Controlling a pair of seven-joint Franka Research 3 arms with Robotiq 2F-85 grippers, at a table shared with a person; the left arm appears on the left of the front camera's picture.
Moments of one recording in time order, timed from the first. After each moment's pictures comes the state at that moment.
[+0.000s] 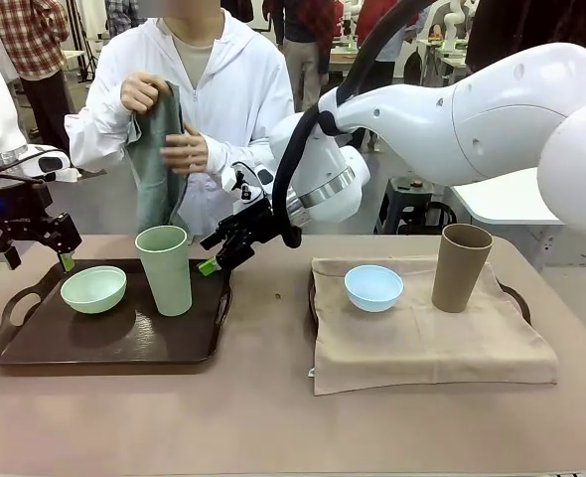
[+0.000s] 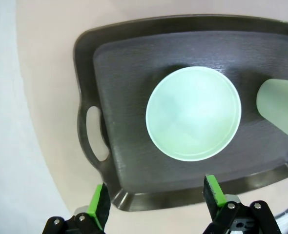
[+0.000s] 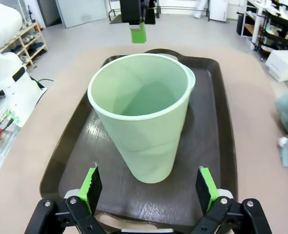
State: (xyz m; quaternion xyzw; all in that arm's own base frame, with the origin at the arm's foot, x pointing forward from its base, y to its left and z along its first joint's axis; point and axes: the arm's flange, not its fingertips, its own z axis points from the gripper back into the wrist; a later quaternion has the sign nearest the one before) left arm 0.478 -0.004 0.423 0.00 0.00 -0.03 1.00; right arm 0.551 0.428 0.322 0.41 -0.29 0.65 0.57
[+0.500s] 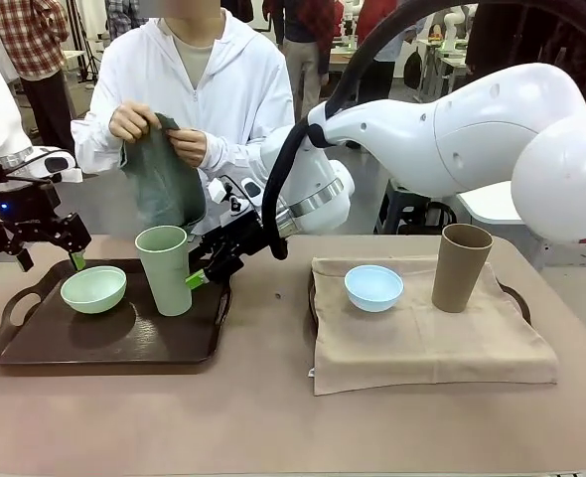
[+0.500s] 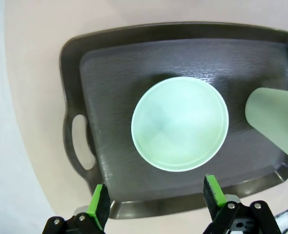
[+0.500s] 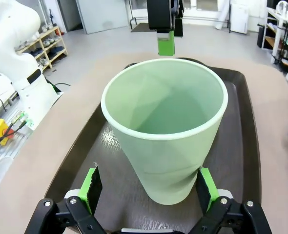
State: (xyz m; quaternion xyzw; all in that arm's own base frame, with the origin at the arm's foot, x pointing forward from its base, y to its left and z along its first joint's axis) left arm 0.484 -0.010 0.418 -0.03 -0.01 -0.02 1.00; right arm 0.547 0.453 0.302 0.46 -0.28 0.66 0.53
